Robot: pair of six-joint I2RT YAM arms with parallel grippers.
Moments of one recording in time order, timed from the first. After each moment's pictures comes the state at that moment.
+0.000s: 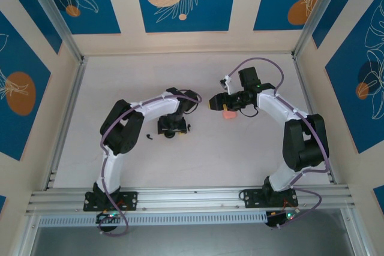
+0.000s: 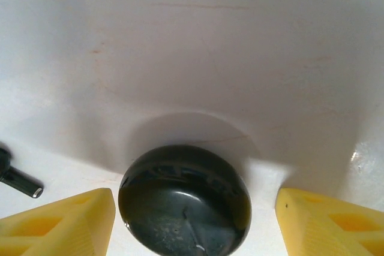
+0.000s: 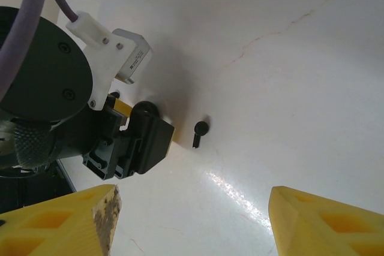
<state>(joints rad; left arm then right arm) -0.72 2.10 1.55 -1.15 -0.15 -0.83 0.25 1.63 1.14 -0.58 -0.74 0.13</state>
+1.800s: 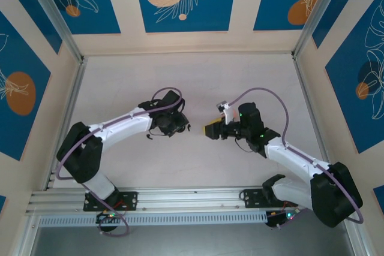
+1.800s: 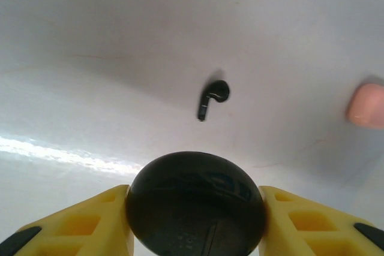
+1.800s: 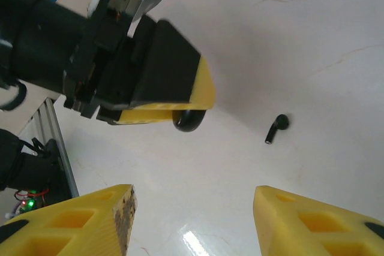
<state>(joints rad) -0.75 1.60 1.11 -0.59 0.03 -1.29 0.51 1.11 0.50 0.09 -0.57 0.33</state>
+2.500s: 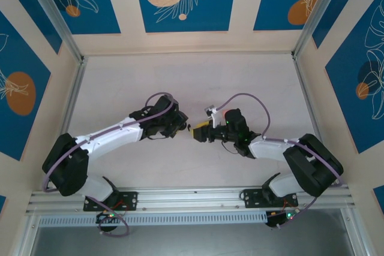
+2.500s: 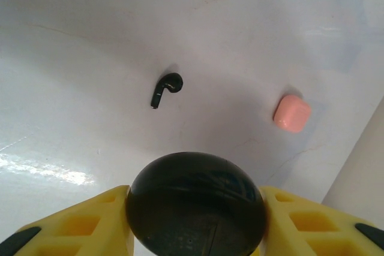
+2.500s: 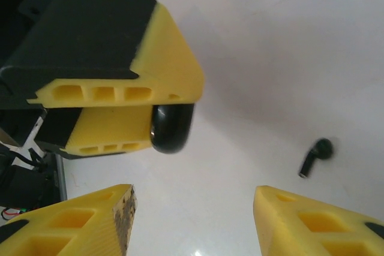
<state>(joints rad) -0.76 1.45 0.96 -0.40 0.02 -1.49 0.63 1.41 0.45 0.55 -0.52 0.44</state>
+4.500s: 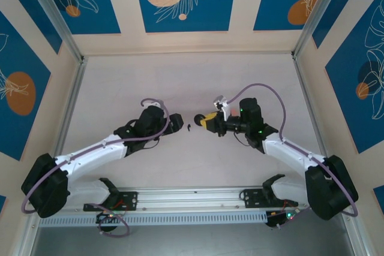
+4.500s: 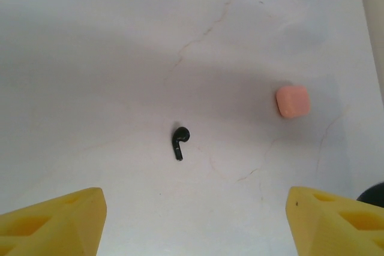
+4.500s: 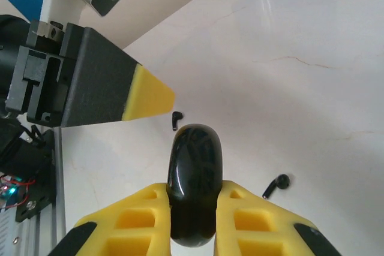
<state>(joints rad) -0.76 1.21 0.71 -0.15 -0.13 -0.83 0.45 1.16 0.55 0.17 -0.72 0.13</state>
